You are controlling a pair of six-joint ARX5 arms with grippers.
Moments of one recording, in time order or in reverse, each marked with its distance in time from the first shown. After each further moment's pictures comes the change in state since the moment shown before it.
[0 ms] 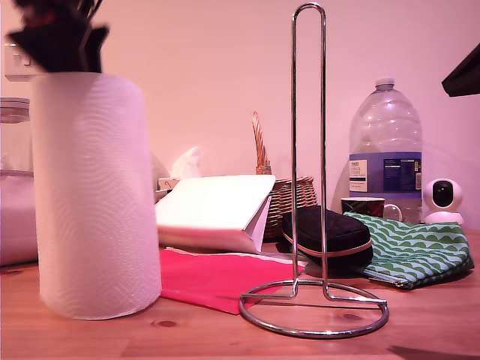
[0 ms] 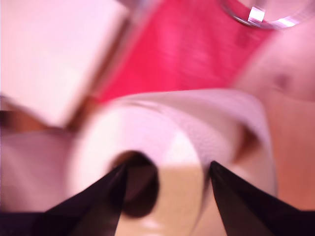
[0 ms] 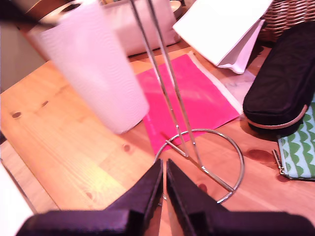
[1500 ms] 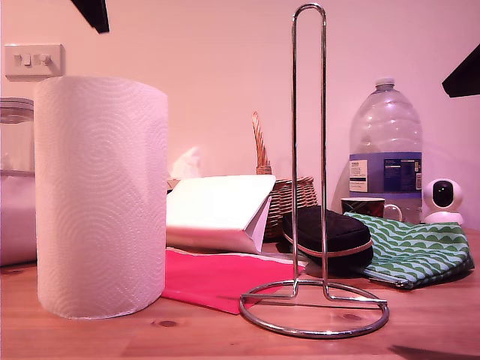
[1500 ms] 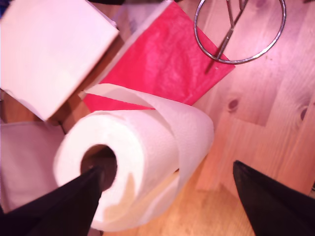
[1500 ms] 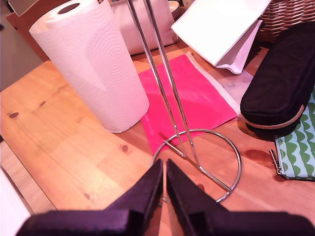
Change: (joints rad) left arm -0.173 -0.029 0.103 -0.241 -0.045 -0.284; right arm 0.000 0.000 0.000 0.000 0.005 -0.004
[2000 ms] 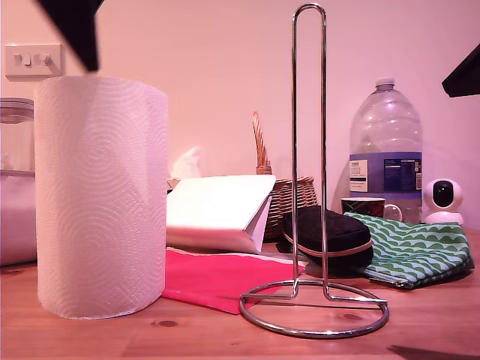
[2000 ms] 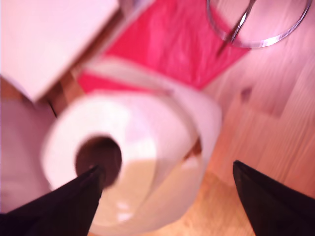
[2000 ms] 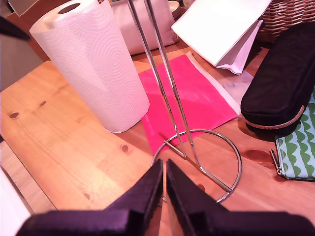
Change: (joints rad) left arm 0.095 0.042 -0.083 0.049 0.000 0.006; right arm 0.000 0.000 0.000 0.000 0.000 0.000
